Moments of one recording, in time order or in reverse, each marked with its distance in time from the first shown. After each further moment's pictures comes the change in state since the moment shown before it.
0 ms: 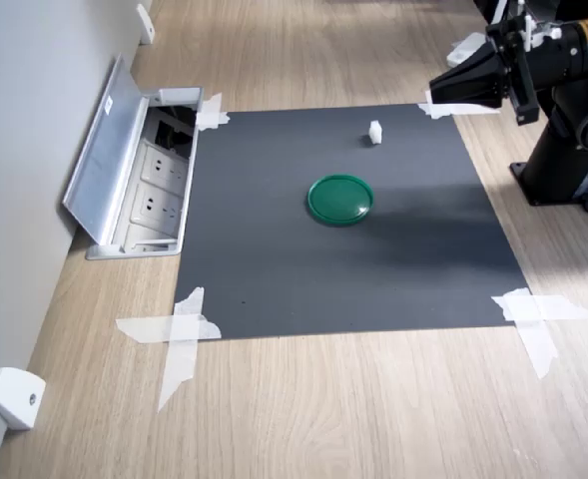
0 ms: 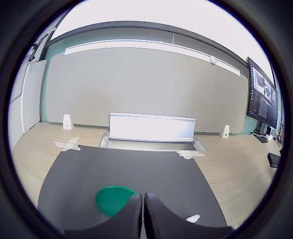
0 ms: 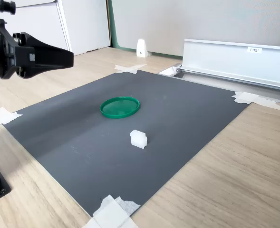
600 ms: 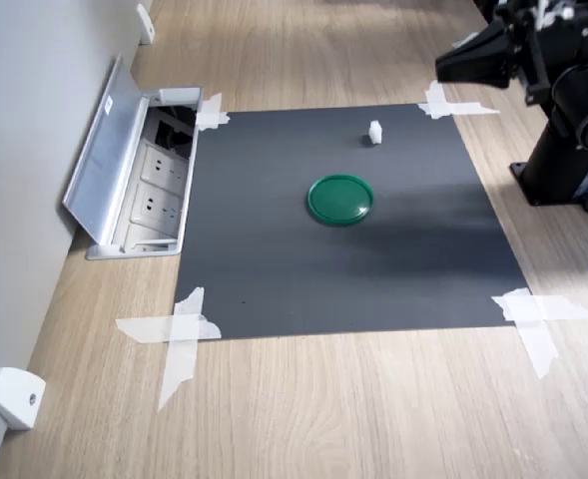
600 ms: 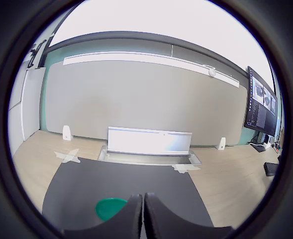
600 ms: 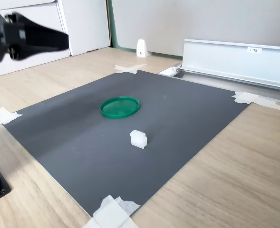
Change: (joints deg) arm 0.0 2.0 -6.8 -1.6 3.5 0.0
